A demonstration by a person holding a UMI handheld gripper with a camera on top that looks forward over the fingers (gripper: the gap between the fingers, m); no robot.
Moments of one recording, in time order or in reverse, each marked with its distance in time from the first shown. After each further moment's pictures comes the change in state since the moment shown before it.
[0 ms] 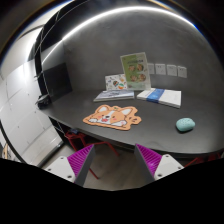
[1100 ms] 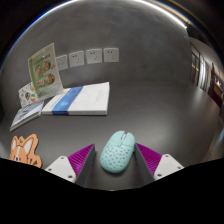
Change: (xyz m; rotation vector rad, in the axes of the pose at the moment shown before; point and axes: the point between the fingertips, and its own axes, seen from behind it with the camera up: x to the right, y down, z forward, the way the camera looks) arm 0.333 -0.038 0.100 -0.052 0.668 0.285
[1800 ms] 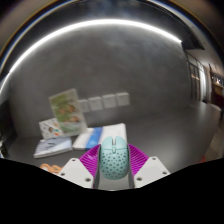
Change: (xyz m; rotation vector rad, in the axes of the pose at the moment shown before) arm -0.064 -0.116 -0.142 0.321 -0.101 0.074
